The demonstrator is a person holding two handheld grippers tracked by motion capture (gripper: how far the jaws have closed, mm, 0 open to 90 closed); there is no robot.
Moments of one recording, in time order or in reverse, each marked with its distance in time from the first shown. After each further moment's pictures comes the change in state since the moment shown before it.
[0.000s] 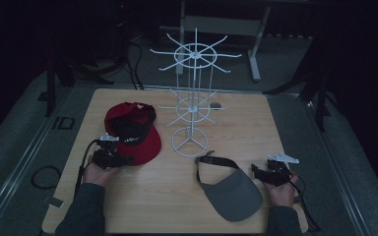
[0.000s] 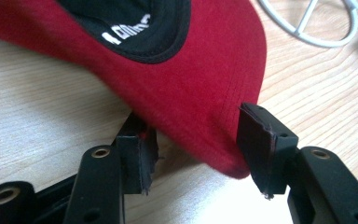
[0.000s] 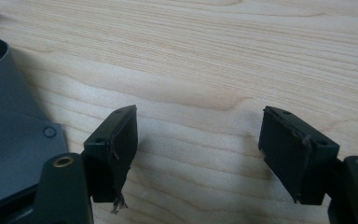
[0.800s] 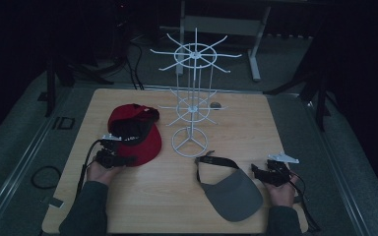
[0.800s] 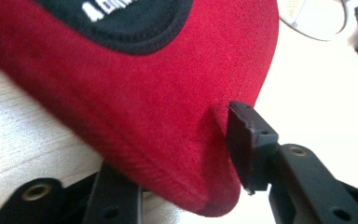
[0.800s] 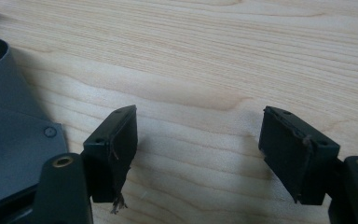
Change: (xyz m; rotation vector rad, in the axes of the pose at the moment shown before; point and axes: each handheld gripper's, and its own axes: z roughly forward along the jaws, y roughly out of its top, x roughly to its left) left arm 0.007 0.001 0.013 0.029 -0.083 -0.023; right arm 0.000 0.000 0.000 0.000 0.001 -0.001
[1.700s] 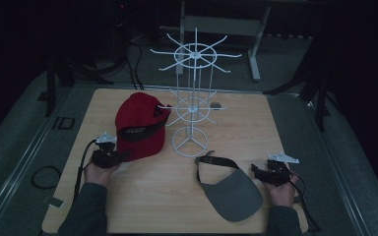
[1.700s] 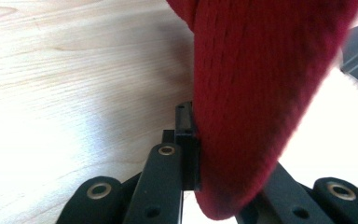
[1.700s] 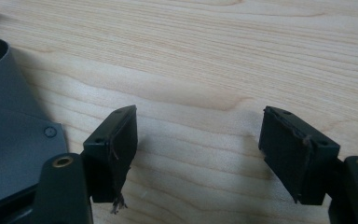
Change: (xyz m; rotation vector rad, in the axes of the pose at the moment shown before) left arm -0.006 -0.004 -0.017 -0.145 0.047 0.068; right arm 0.000 0.000 0.000 0.000 0.001 0.000
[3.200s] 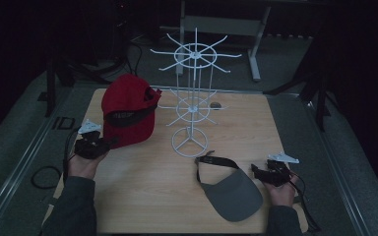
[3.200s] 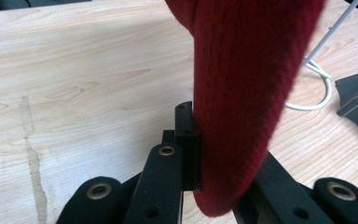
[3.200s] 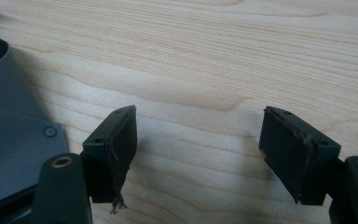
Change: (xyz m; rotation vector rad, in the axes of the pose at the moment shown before) left arm -0.002 0.036 -0.061 -0.111 0.116 0.043; right arm 0.000 0.000 0.000 0.001 0.002 -0.001
